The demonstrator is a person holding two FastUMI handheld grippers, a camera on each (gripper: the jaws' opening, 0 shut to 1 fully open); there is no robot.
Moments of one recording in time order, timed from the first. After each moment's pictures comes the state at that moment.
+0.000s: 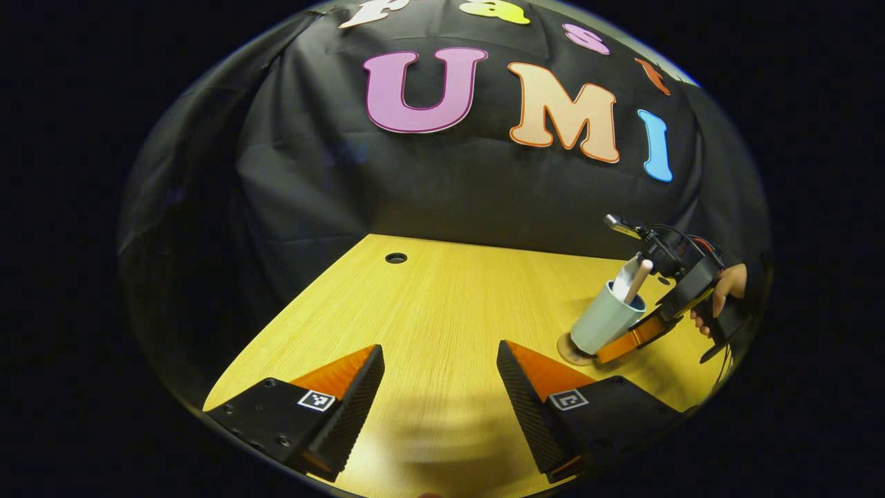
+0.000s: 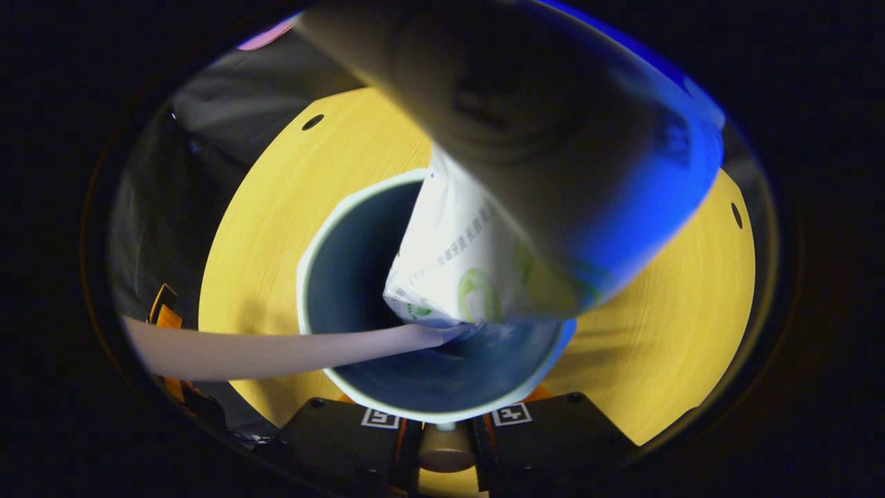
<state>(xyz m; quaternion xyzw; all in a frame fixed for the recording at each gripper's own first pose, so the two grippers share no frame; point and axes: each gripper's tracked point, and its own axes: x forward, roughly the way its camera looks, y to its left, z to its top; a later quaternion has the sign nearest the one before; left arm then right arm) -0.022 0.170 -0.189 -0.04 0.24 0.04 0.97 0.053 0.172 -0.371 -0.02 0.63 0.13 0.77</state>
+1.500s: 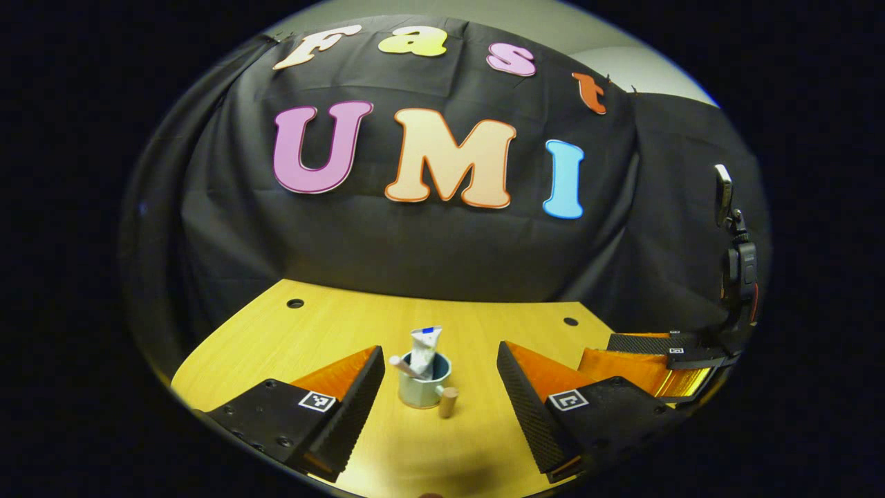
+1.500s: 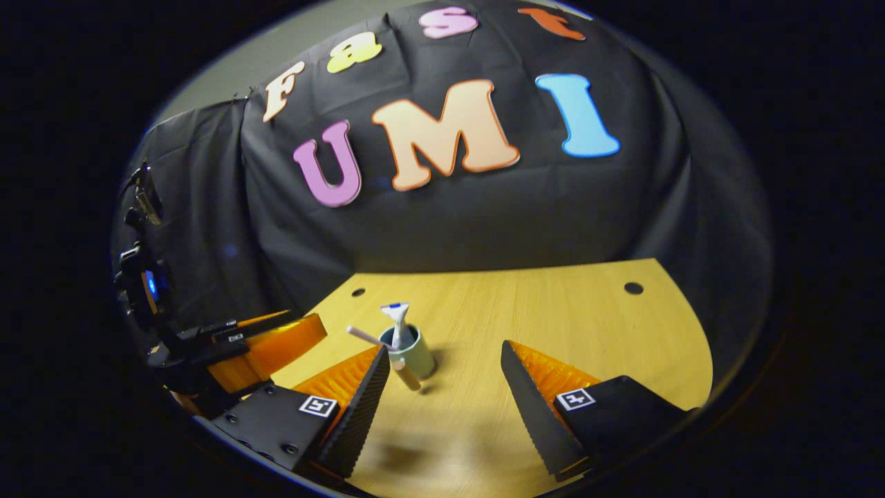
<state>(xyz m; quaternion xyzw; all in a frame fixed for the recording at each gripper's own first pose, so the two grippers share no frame) -0.021 -0.074 -0.056 -0.06 0.14 -0.06 0.99 -0.002 0.010 -0.093 0.08 0.20 0.13 0.97</state>
